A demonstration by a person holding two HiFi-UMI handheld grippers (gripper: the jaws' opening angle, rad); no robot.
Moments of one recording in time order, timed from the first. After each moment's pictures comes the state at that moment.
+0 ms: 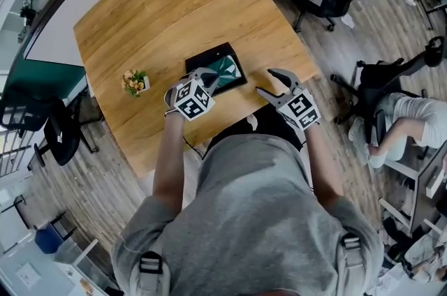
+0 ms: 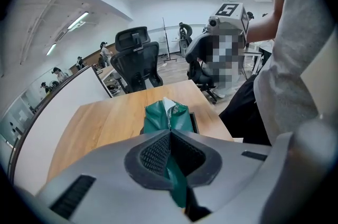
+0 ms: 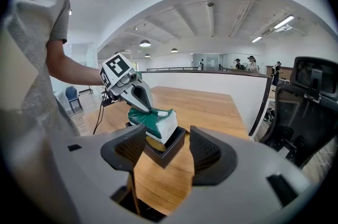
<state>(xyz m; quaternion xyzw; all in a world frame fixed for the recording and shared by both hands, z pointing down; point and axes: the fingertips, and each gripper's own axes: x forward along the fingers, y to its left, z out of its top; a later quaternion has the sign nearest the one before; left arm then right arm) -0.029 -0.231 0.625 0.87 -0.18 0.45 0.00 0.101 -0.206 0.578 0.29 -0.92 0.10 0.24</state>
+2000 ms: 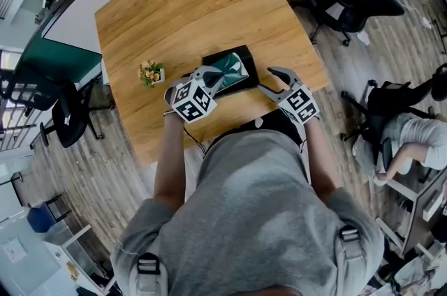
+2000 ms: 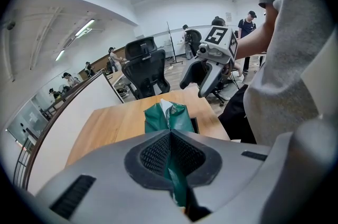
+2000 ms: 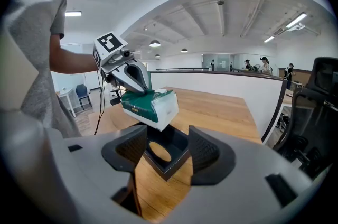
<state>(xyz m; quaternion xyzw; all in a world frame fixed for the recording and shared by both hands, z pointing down) -0.059 -0.224 0.558 0.87 -0.22 0.44 -0.02 0.058 -0.223 0.585 0.24 -0.94 0.08 0.23</state>
